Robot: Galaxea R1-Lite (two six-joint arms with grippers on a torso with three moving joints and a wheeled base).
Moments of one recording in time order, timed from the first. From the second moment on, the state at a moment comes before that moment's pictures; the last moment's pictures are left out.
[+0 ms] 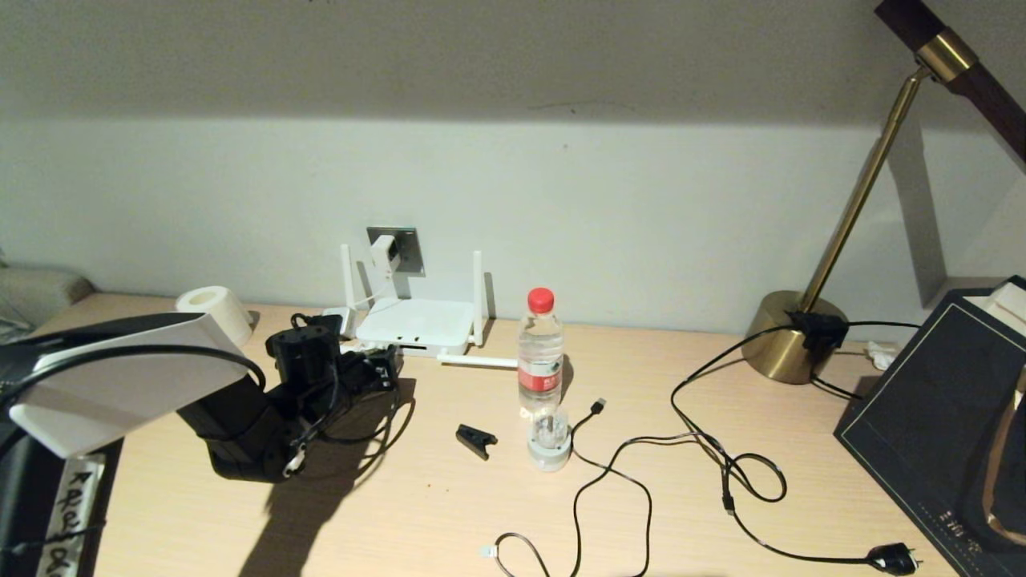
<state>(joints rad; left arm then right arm) -0.14 2.34 -0.95 -1.18 -0.04 -0.08 0.00 0.00 0.00 -0.09 0.01 -0.04</state>
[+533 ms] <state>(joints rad) -0.15 2.36 -0.96 -1.18 -0.04 -0.08 0.00 0.00 0.00 -0.09 0.01 -0.04</state>
